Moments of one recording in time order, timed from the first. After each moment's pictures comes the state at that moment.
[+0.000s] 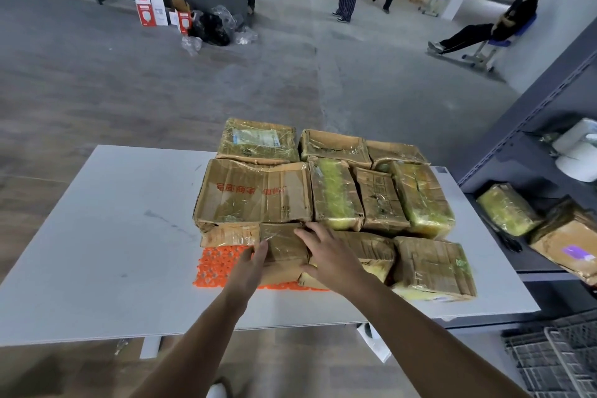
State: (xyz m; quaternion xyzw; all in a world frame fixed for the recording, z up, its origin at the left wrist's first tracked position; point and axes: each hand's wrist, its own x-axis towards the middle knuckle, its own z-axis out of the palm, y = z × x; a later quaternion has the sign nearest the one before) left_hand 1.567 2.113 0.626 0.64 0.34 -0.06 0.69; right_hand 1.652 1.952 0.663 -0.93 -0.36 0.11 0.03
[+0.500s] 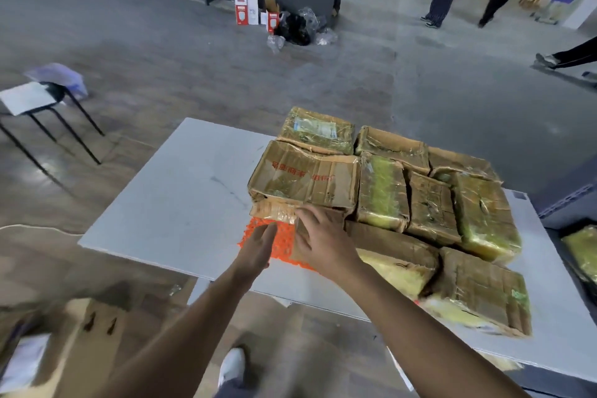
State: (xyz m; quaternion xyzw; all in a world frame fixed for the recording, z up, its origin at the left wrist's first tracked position) left_hand 1.511 2.118 0.669 0.68 0.37 0.04 0.64; right_hand 1.615 2.004 0.678 -0.87 -0.46 0.07 0.18
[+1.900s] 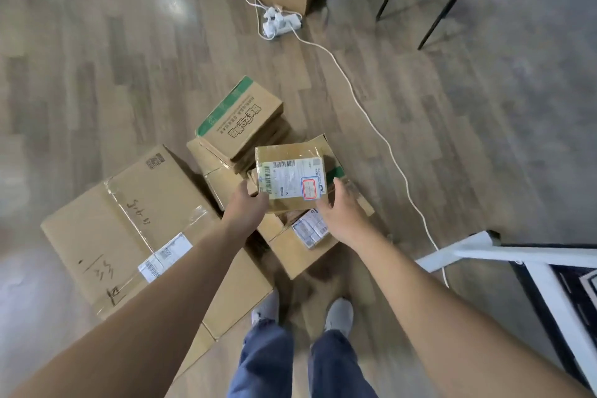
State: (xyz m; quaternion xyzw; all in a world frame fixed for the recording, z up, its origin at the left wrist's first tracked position) left_hand 0.914 2.549 0.397 0.30 0.77 0.15 0.54; right_hand 1.096 2.558 0.388 -0.71 -0.54 0.45 0.01
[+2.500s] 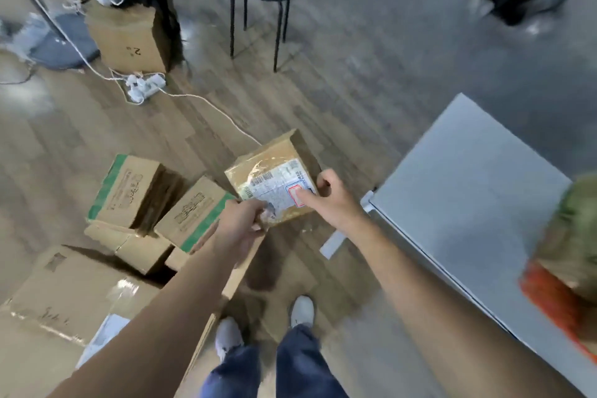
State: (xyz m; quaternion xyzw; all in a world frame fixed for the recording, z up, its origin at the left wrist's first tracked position) left_hand 1.079 2.530 0.563 0.30 0.59 0.18 0.73; right_hand 1.249 2.478 0.598 -0.80 -0.39 0.39 0.26
